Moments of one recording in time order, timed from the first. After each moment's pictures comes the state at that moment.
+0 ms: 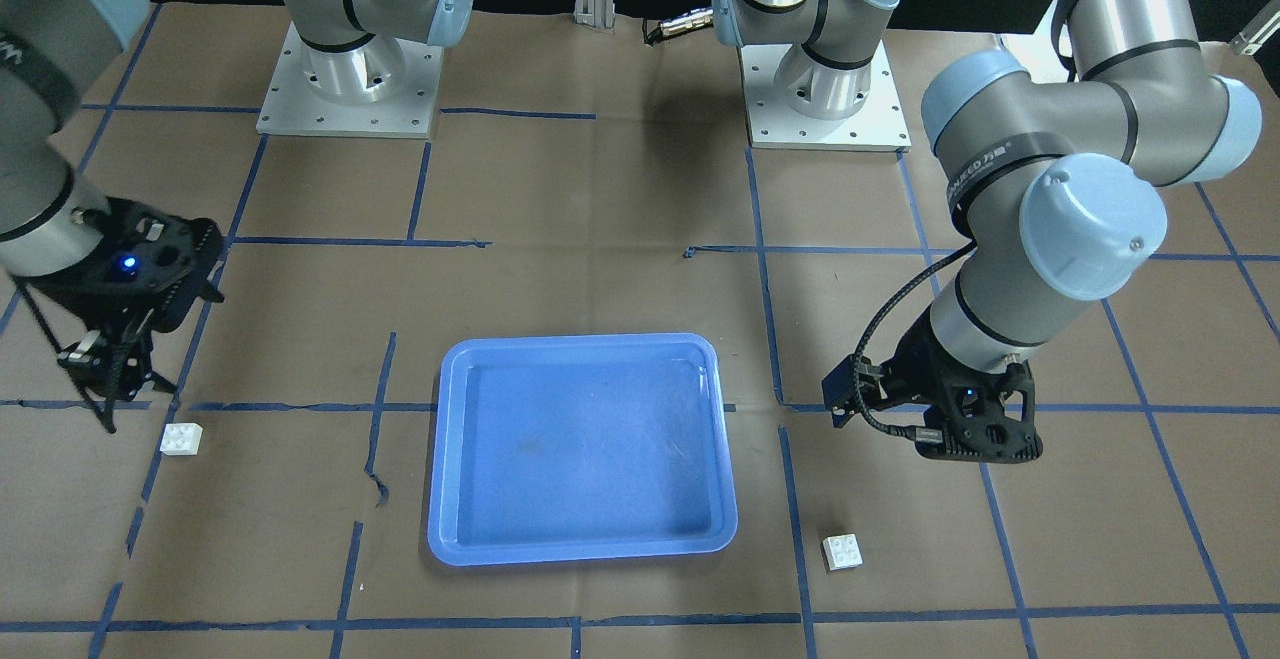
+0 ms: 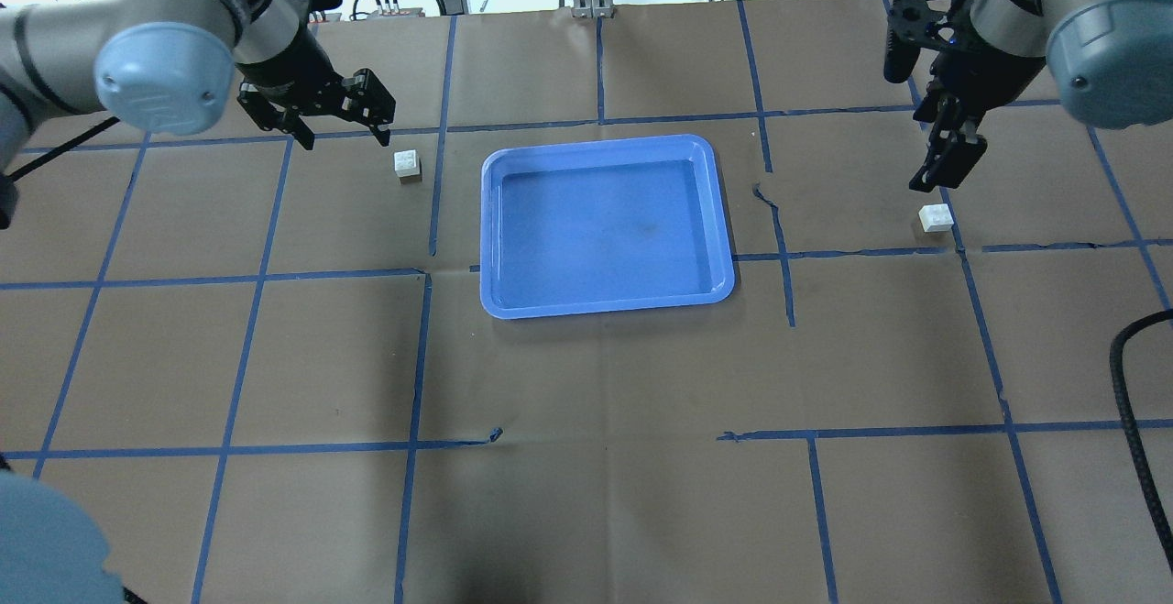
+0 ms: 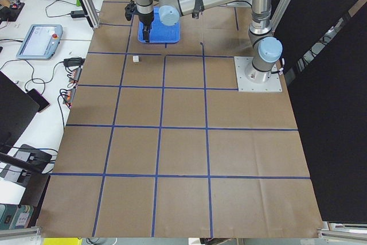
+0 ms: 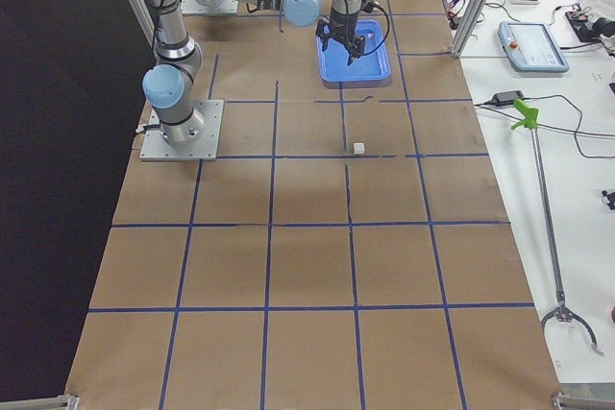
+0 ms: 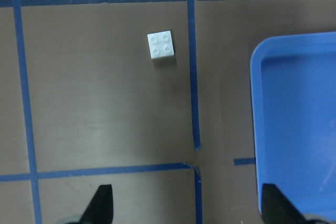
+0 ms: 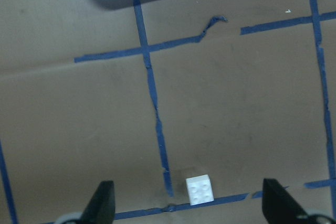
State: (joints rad) left arm -1.48 -1.96 -1.55 -1.16 1.51 0.13; right arm 1.31 -1.33 1.60 -1.84 -1.49 -1.71
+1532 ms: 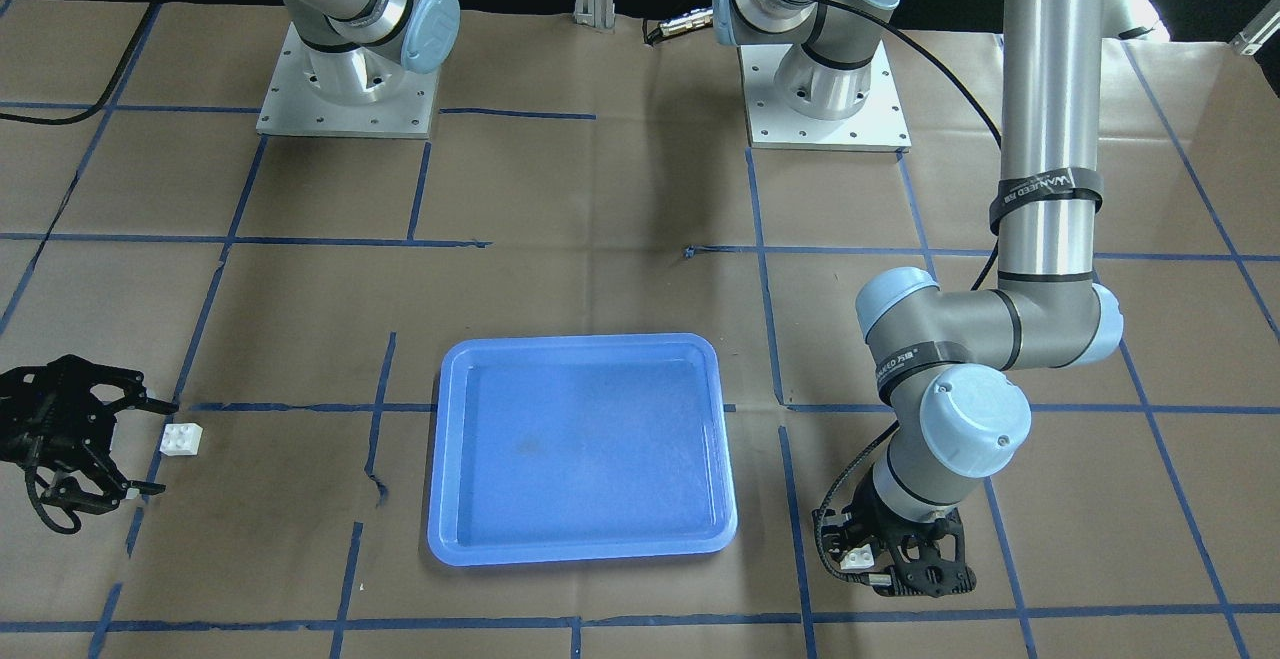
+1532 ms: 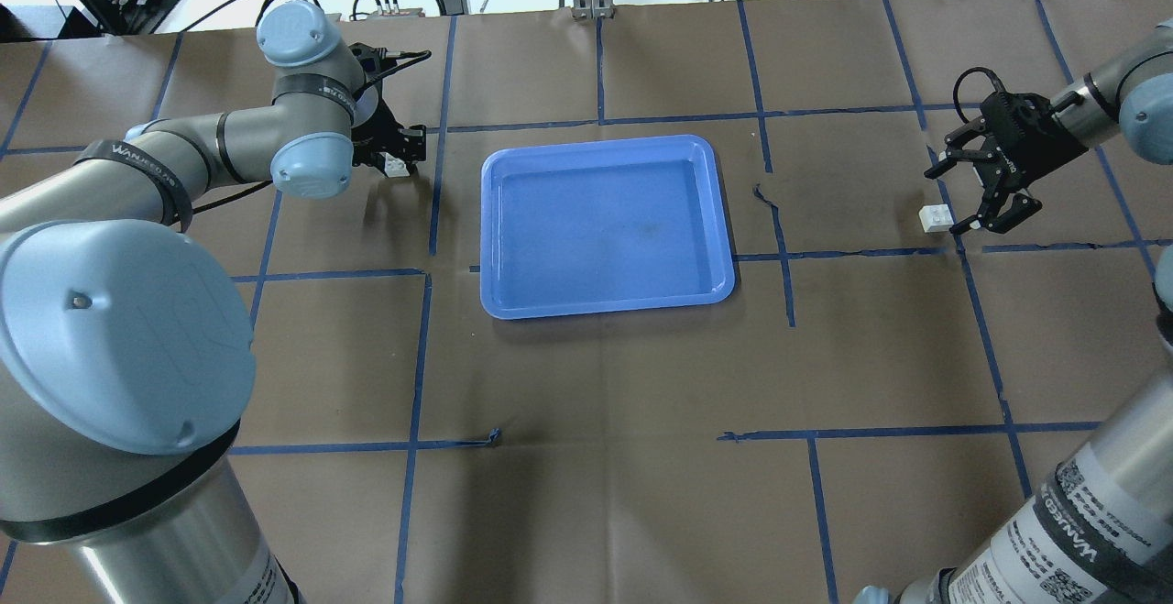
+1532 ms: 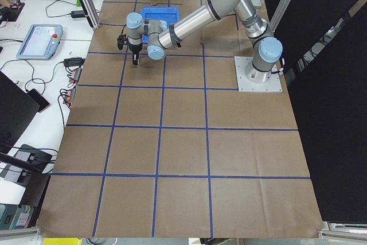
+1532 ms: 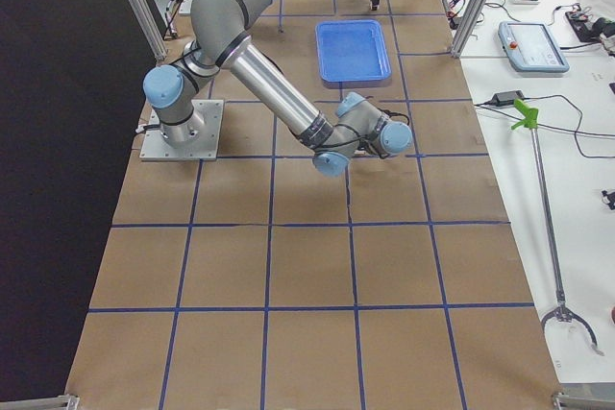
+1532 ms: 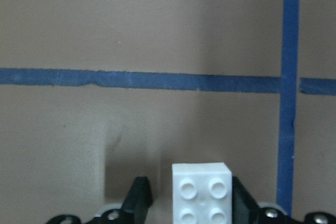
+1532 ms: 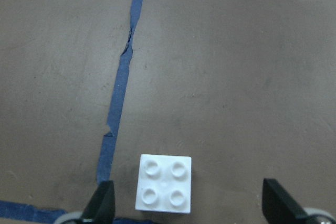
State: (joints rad) left arm -1.48 -2.24 -1.56 -0.76 1.55 0.09; right arm 1.03 -0.94 1.55 -1.80 -1.16 -2.30
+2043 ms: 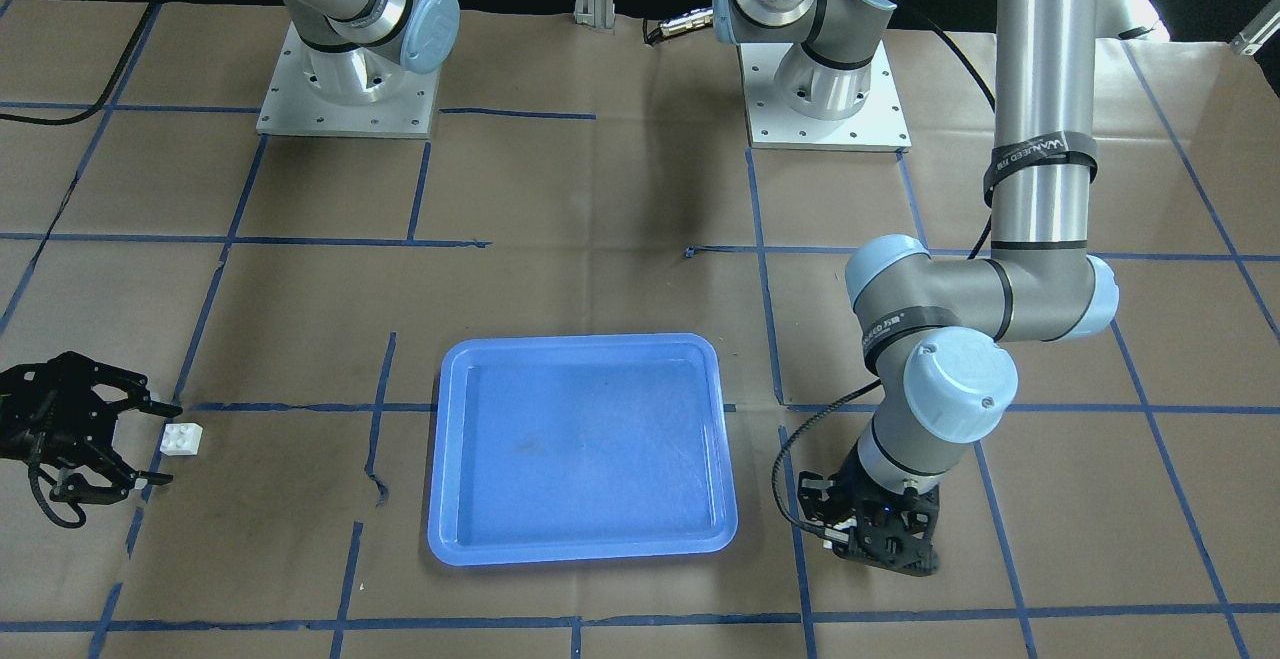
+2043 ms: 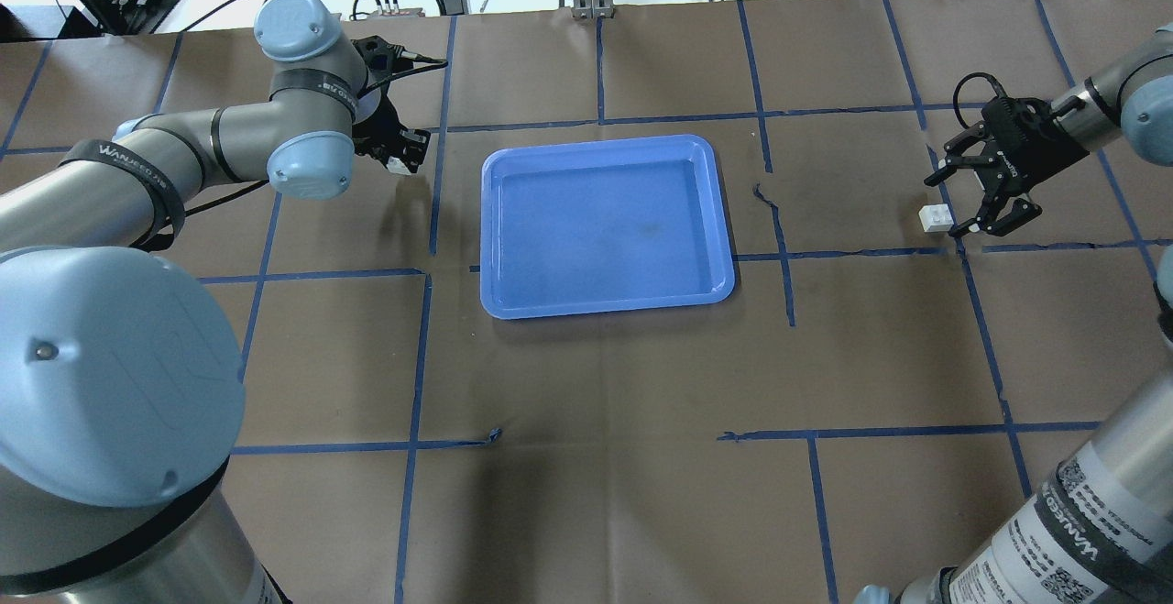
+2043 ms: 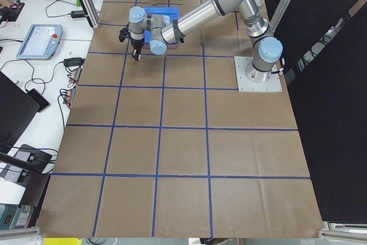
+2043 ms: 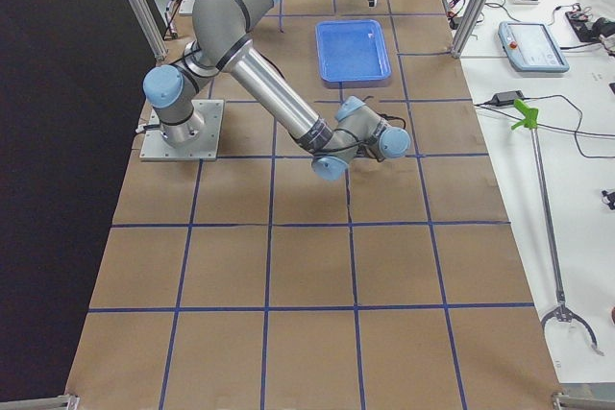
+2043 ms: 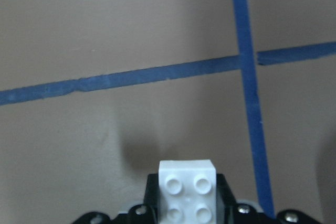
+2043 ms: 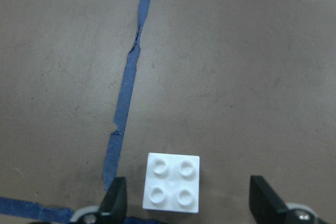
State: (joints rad) left arm -1.54 -2.16 -1.60 -0.78 1.55 0.39; right arm 1.02 -0.94 1.55 -1.79 -1.17 -2.31
